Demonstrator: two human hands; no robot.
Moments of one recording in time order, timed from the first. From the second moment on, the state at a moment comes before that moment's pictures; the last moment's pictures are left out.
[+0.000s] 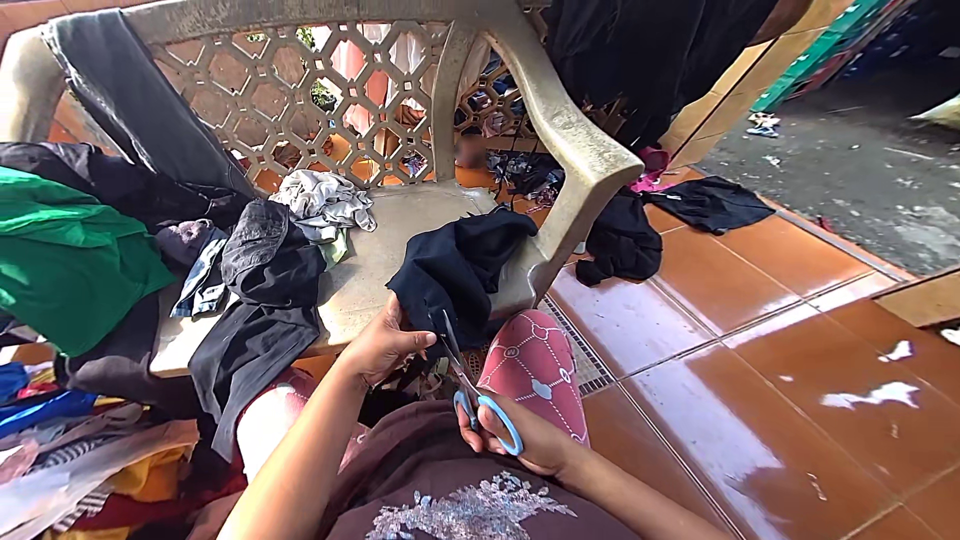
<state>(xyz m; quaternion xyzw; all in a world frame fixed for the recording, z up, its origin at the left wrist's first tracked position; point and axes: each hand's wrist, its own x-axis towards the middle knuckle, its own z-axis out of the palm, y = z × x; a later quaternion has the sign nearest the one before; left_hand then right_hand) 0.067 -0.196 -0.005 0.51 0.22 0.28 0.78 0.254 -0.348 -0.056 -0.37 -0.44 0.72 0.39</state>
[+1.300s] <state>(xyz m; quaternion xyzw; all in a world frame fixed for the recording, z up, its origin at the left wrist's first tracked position) 0.125 -0.158 -0.056 0.10 0.50 0.40 0.76 0.268 -0.334 -0.093 -0.54 -0.35 0.61 0.47</state>
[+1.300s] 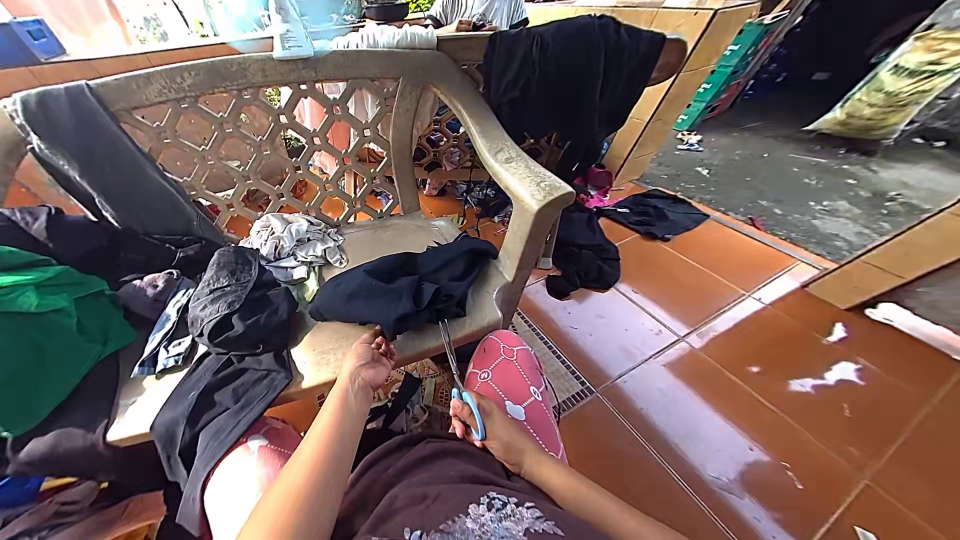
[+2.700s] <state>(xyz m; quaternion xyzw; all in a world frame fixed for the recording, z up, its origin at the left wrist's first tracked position) 0.125 -0.203 -0.027 0.40 0.32 0.51 0.70 0.247 -0.312 -0.050 -0.45 -0.40 0.69 0.41</state>
